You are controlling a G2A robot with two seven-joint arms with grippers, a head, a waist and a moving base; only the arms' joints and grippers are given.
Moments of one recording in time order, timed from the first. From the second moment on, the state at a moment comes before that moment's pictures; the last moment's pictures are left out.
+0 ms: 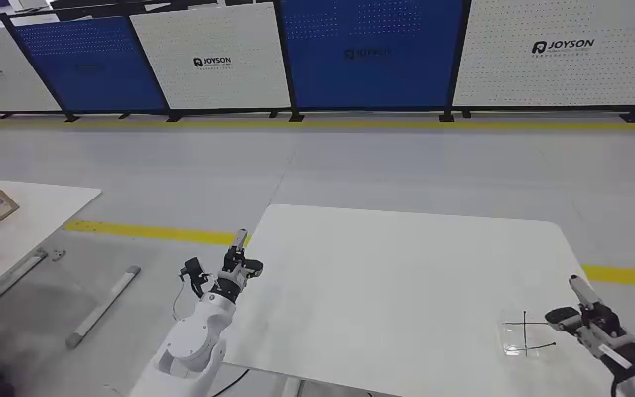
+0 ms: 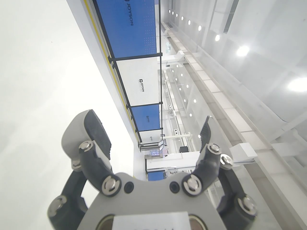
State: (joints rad) left arm 1.73 -1.15 -1.60 -1.80 -0.42 0.00 0.00; right arm -1.71 -1.09 1.87 -1.80 0.33 0.04 0.72
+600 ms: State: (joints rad) left arm 1.73 -1.15 -1.60 -1.80 -0.42 0.00 0.00; right arm -1.48 -1.02 1.90 -1.59 0.25 0.00 1.35
